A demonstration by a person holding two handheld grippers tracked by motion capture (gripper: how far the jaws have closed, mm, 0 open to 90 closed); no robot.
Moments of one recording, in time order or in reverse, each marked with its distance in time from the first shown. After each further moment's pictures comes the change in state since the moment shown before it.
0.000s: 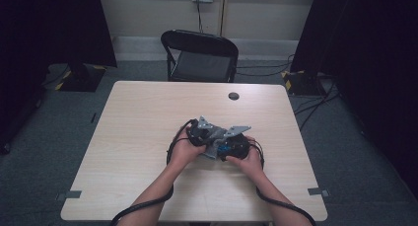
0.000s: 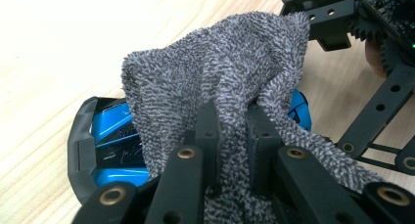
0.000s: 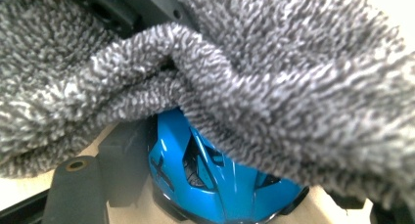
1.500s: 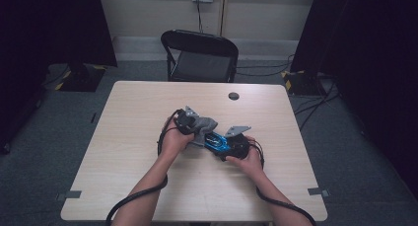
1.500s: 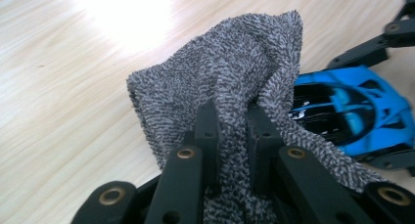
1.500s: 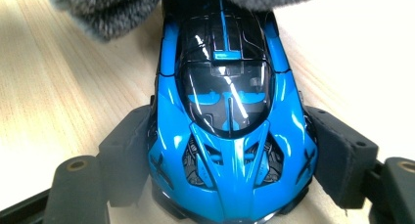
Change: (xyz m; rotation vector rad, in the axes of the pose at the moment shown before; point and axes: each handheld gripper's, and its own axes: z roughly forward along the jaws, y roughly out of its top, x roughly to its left) left arm 0.050 -0.003 -0.015 0.044 0.139 -0.086; right arm 0.000 0.000 0.000 -0.001 0.001 -0.003
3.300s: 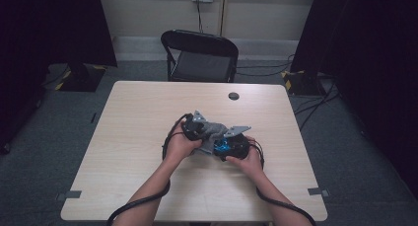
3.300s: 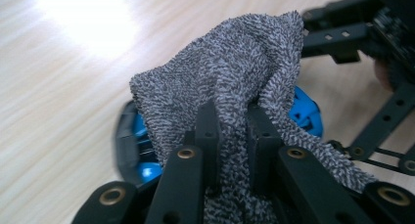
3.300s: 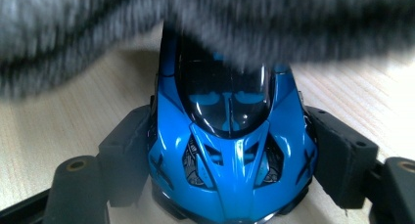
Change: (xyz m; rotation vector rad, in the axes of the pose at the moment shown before) left arm -0.040 0.007 -0.004 -0.033 -0.129 0.076; right arm 0.000 0.000 0.000 0.001 0.000 0.000
